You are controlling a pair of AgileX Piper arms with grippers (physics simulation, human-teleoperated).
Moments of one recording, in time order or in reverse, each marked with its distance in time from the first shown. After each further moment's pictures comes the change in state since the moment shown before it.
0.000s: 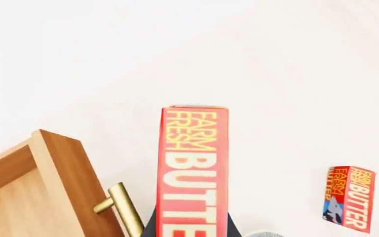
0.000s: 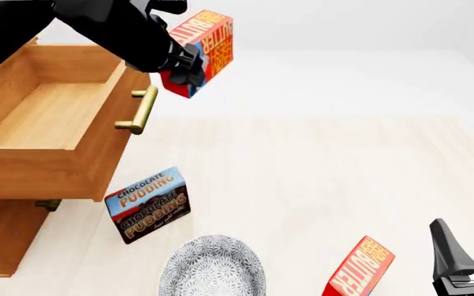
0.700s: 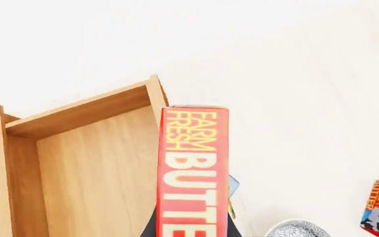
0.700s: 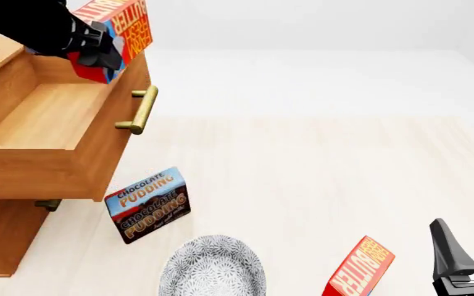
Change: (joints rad) left arm 0.254 -0.166 0.054 0.102 0.040; right arm 0.000 0.000 0.000 0.000 0.000
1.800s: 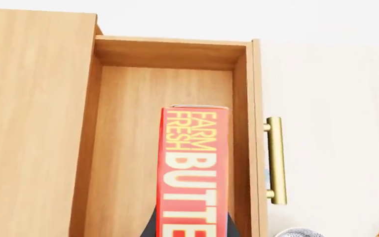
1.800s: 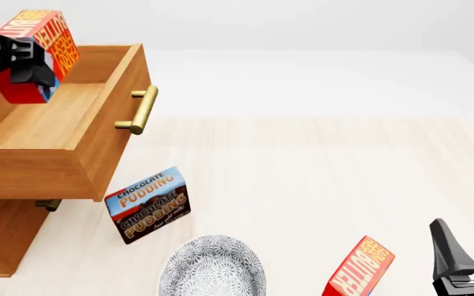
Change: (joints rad) left arm 0.232 -0.164 0.199 0.003 -0.135; right arm 0.000 0.000 0.000 0.000 0.000
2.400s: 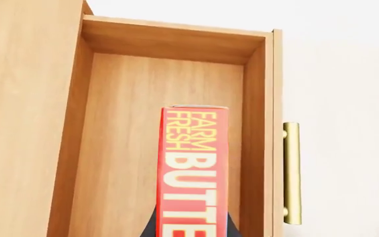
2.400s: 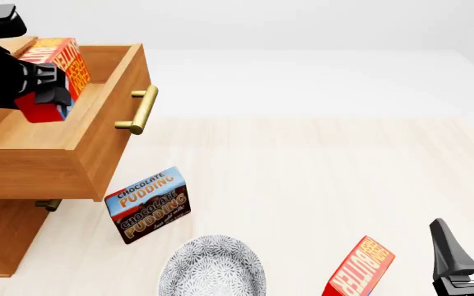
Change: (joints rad) left arm 0.002 0.024 0.135 -0.111 -0.044; right arm 0.000 0.000 0.000 0.000 0.000
